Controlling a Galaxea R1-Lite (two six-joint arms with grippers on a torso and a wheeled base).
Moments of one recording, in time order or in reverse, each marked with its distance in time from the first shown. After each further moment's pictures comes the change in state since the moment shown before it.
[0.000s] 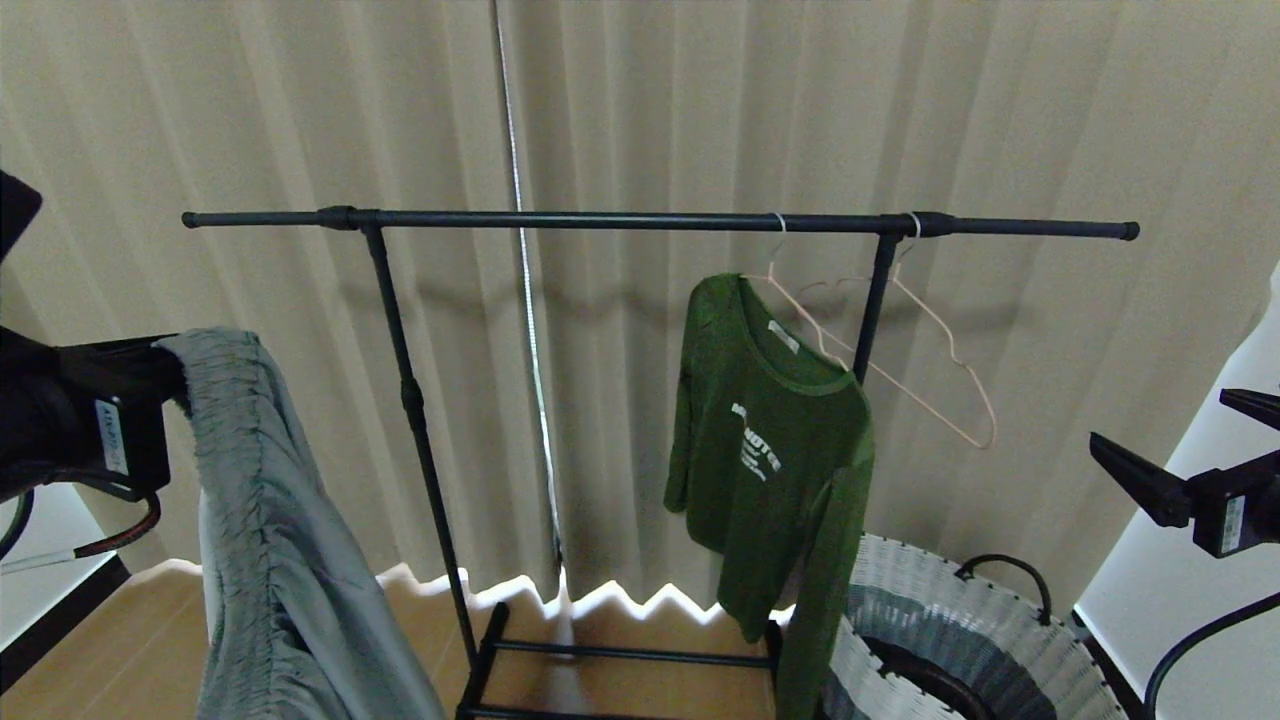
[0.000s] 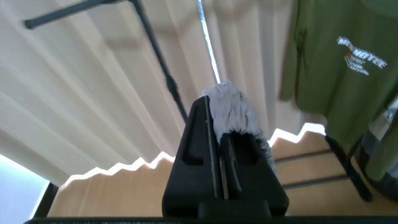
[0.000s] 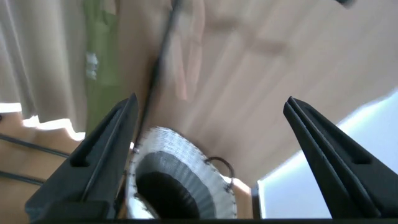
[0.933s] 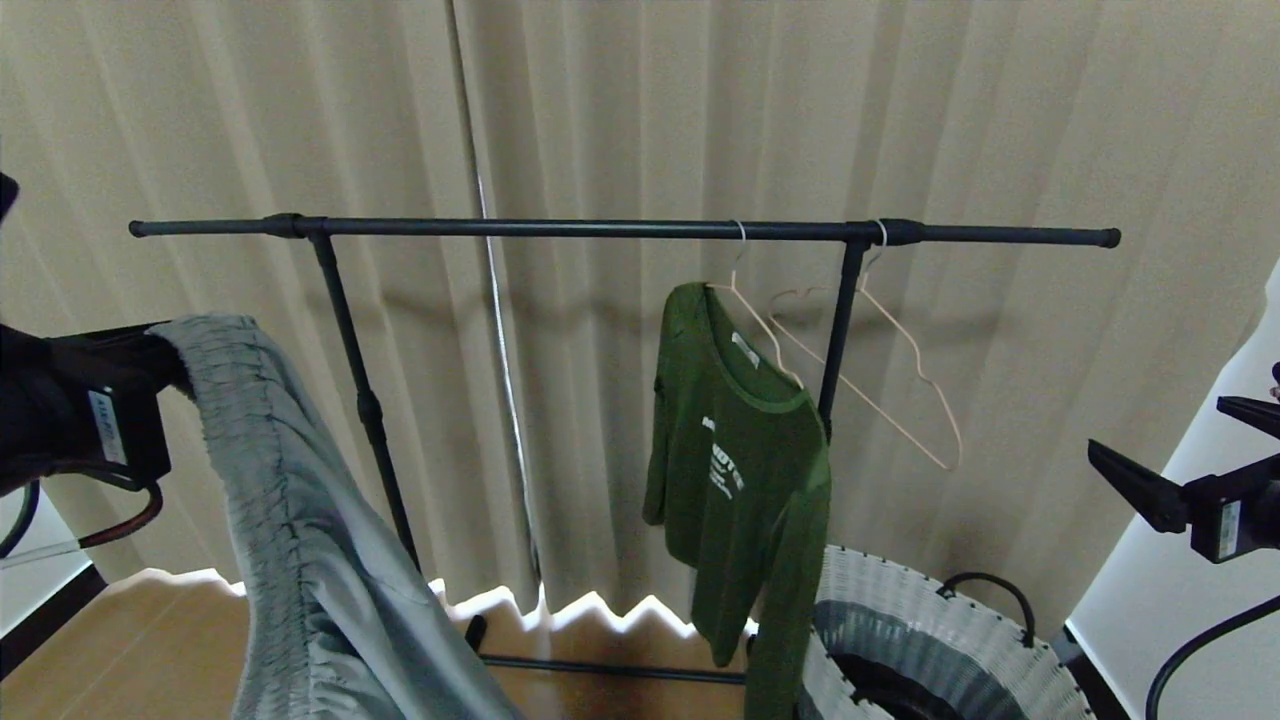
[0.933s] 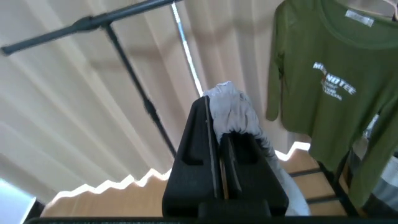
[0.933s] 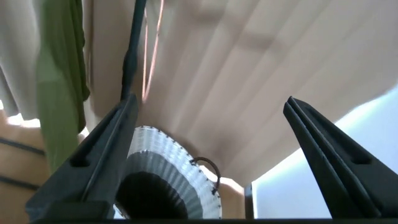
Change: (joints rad) left arm 0.002 -0.001 0.033 -0.078 0.000 -0.006; right arm 0.000 0.002 0.003 0.014 0.002 -0.002
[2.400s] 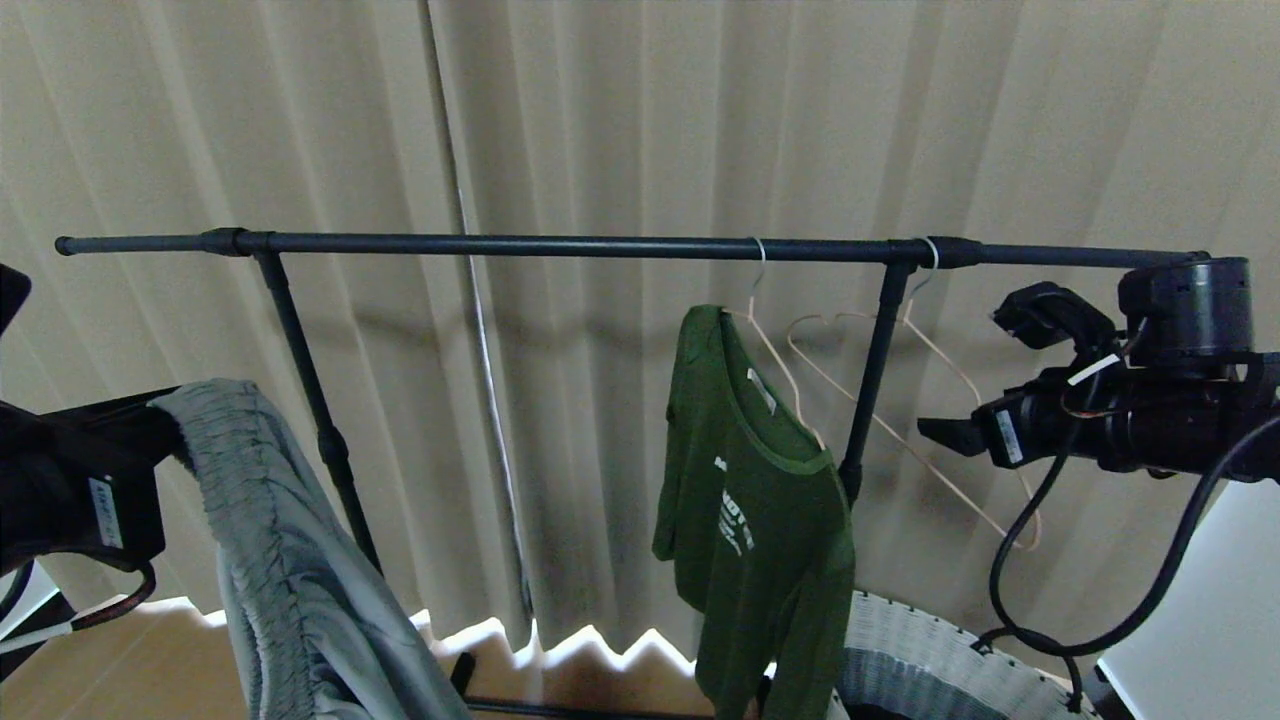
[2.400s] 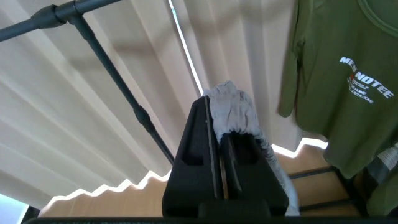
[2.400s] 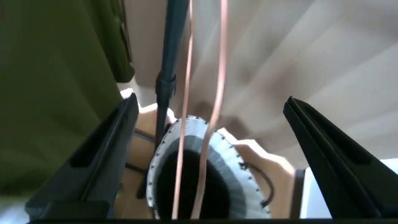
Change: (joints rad) left arm -0.011 -0.057 0.113 -0.003 -0.001 0.005; right arm 0.128 0.492 -0.551 0.443 -0.003 0.145
